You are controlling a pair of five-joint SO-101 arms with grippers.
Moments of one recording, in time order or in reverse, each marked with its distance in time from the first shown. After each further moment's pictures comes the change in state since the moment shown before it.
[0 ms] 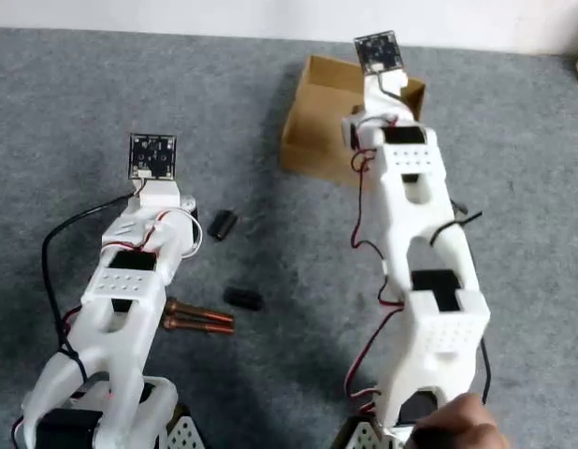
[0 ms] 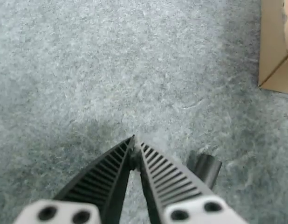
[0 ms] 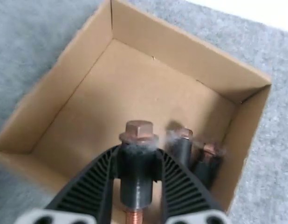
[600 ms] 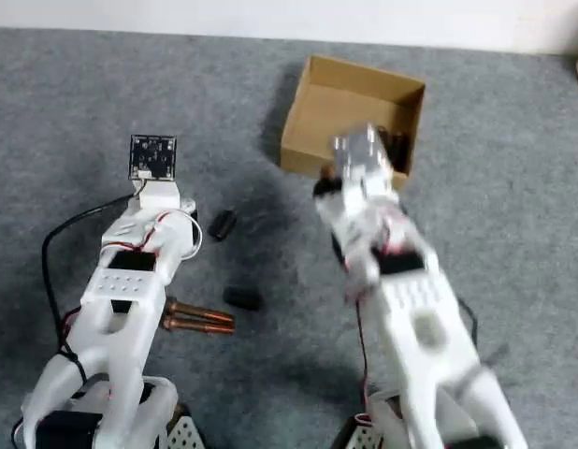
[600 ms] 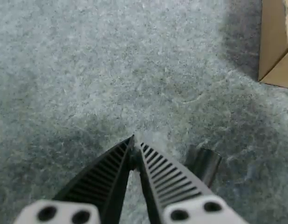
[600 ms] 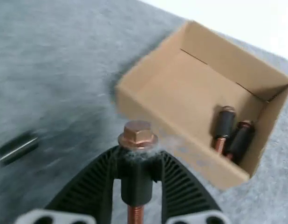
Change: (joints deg) left arm 0.0 -0.5 0.1 2.0 0.0; right arm -8.5 -53.5 59.1 -17.1 0.0
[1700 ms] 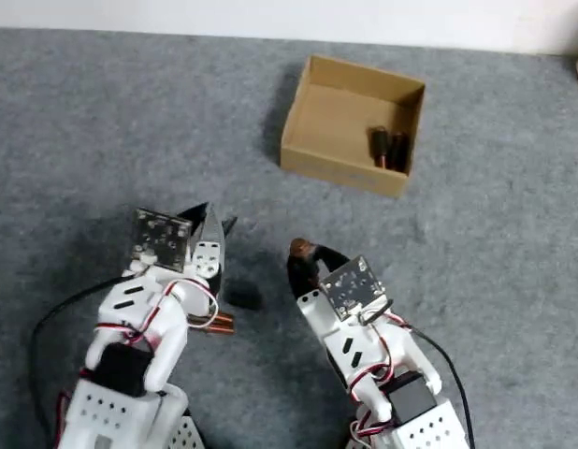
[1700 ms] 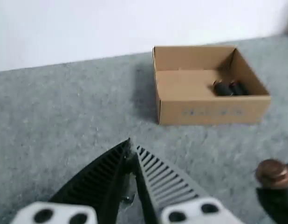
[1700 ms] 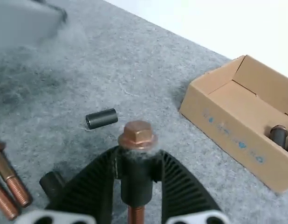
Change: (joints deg) left arm 15.2 -57.7 15.6 21.2 -1.1; right arm -14.6 -75.9 48.2 12.0 0.0
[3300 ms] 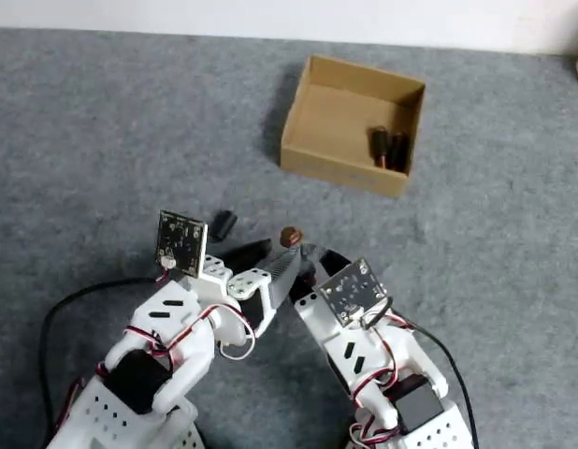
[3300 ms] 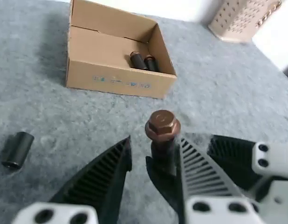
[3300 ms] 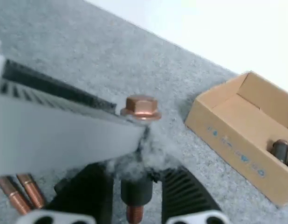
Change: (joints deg) left arm 18.2 0.1 -2.5 5.1 24.1; right arm -2.3 -0.1 -5.7 4.6 0.0
